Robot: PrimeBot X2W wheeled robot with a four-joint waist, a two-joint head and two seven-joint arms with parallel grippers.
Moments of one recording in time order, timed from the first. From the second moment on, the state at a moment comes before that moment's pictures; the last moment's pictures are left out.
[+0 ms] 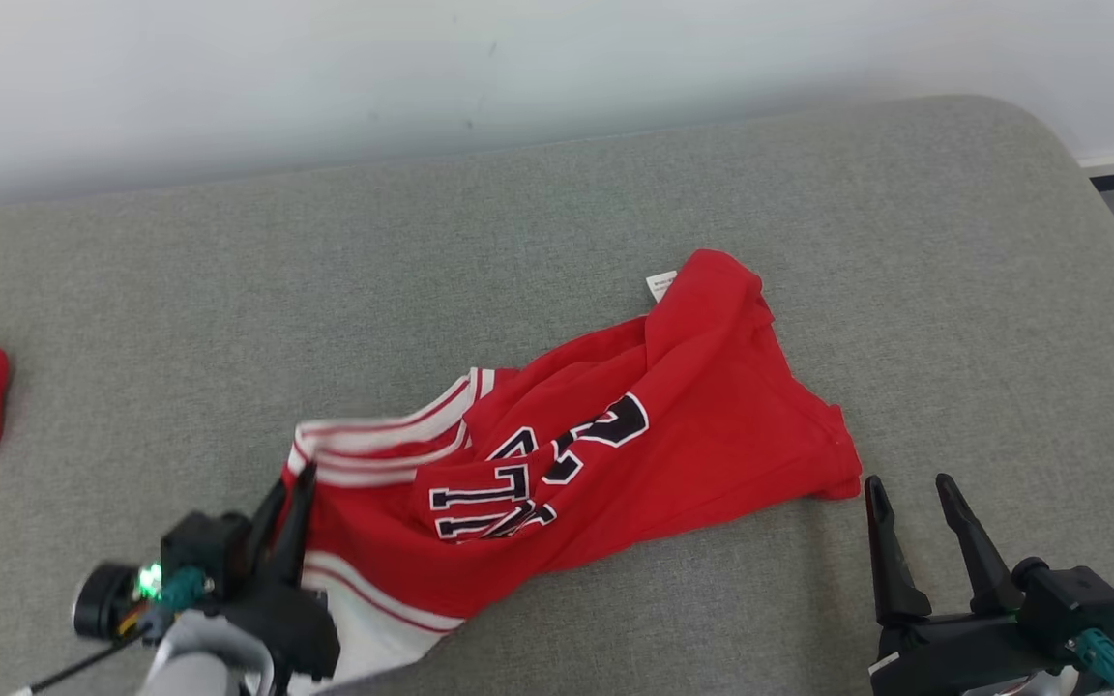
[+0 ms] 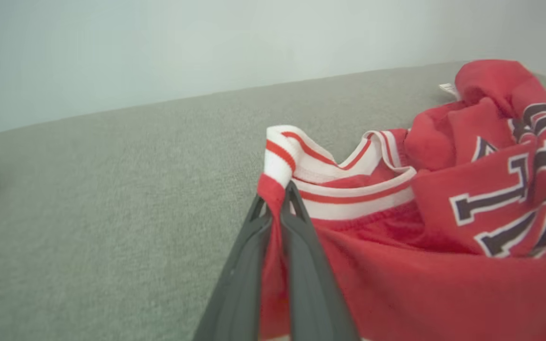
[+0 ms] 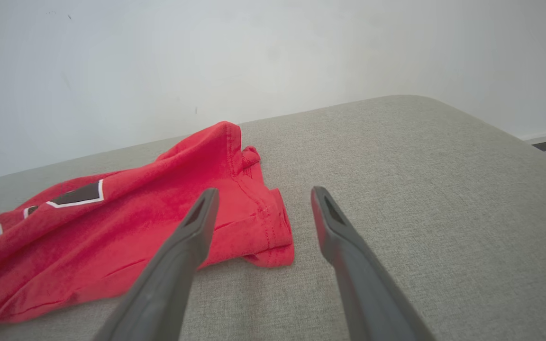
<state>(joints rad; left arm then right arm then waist) -0.33 0.22 -0.22 0.53 -0.25 -0.13 -0.24 -0.03 -0.15 -0.02 0.17 0.26 0.13 -0.23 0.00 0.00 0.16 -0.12</state>
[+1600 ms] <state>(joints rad) -0.16 0.19 0.00 0.19 -0.17 -0.05 -0.26 -0.04 -0.15 -0.01 0.24 0.26 0.13 -0.26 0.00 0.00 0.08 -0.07</state>
